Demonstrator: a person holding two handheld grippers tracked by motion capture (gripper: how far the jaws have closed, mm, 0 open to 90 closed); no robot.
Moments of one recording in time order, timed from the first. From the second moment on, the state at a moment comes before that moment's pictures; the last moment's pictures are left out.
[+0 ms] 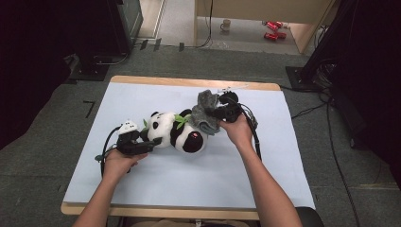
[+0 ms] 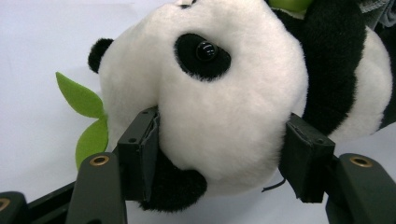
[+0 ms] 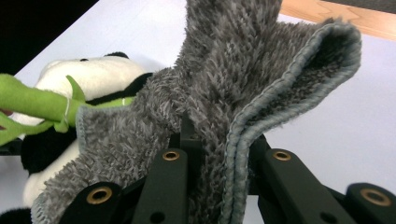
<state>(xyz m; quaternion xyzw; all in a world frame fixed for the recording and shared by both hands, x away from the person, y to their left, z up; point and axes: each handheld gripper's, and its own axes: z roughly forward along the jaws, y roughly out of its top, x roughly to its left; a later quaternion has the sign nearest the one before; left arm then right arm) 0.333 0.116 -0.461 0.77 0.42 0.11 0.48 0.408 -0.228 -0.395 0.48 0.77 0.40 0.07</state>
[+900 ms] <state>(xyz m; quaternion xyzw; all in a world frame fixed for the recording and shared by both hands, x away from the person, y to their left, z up) 0.333 0.118 -0.461 0.77 0.42 0.11 0.47 0.384 -0.291 -0.408 0.50 0.78 0.37 0.09</state>
